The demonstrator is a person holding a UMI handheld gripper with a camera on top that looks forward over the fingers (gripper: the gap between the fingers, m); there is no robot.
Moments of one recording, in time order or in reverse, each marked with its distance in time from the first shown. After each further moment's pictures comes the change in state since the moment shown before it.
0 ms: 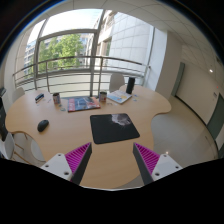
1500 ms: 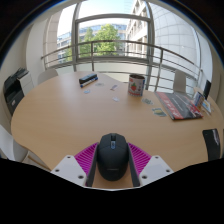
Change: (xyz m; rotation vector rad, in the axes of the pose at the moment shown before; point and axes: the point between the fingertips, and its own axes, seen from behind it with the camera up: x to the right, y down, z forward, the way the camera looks) arm -0.521 -0.002 0.275 -0.049 -0.410 -0.147
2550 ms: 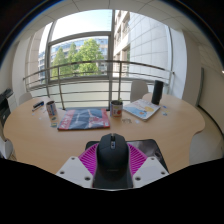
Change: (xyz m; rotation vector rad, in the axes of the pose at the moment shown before) arm 0.467 -0.010 -0.160 0.186 0.165 0.079
